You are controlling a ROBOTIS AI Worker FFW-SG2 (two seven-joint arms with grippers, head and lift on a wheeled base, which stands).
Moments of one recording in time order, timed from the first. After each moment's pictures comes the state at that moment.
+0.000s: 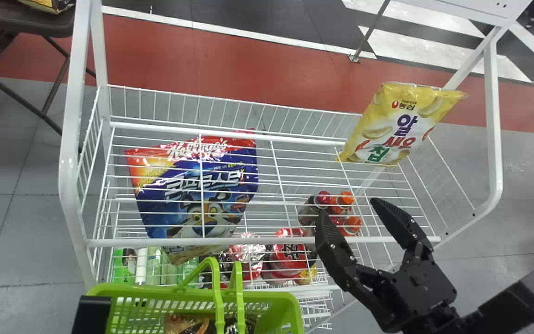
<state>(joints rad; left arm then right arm) 0.57 0.00 -0.17 -2.35 0.52 1.49 -0.80 1.03 -0.14 -0.23 -2.45 -0.32 -0.07 0.28</state>
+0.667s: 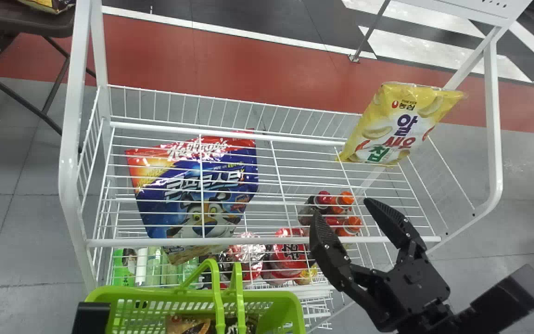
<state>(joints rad) 0.60 0.00 -0.18 -2.37 0.51 1.45 -0.80 1.02 -0.16 -0.22 -2.45 -0.32 -0.05 0.28</state>
